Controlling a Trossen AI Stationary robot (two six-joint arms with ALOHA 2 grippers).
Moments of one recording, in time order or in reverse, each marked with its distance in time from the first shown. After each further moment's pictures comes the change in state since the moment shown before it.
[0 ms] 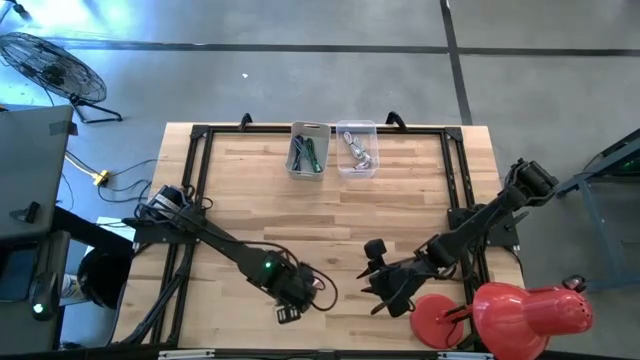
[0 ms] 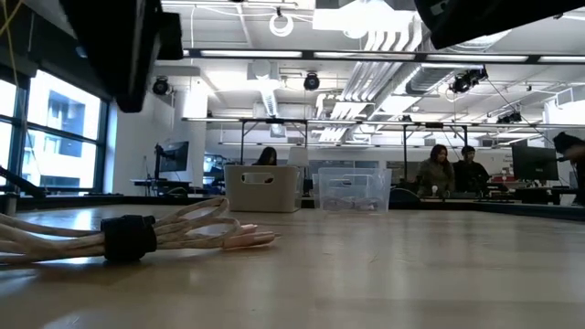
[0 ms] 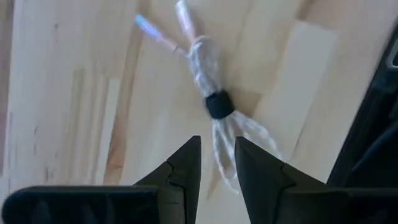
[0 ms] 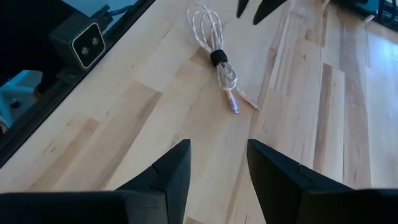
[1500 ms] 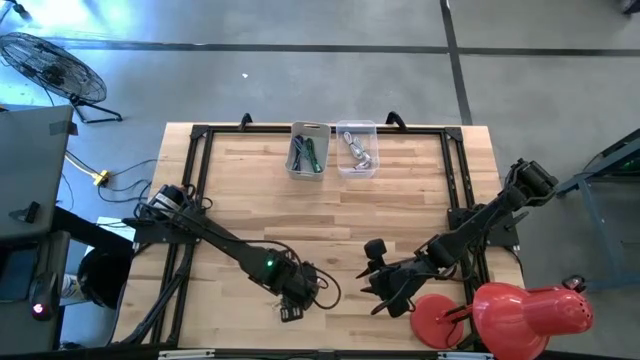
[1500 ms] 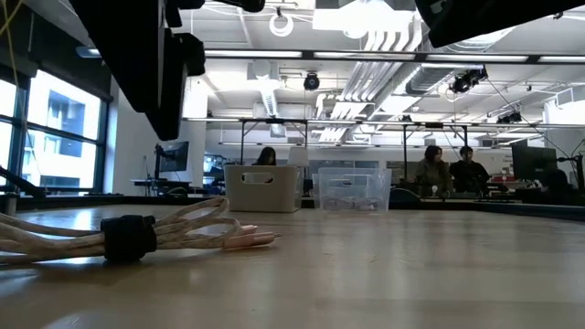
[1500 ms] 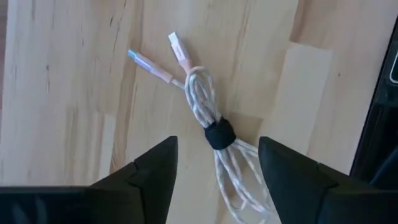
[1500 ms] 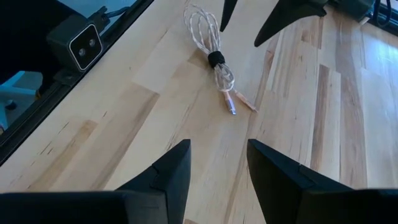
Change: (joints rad) left arm 0.015 -0.001 -0.062 0.130 -0.023 0.090; right arm 0.006 0.000 0.000 0.007 0.015 0.000
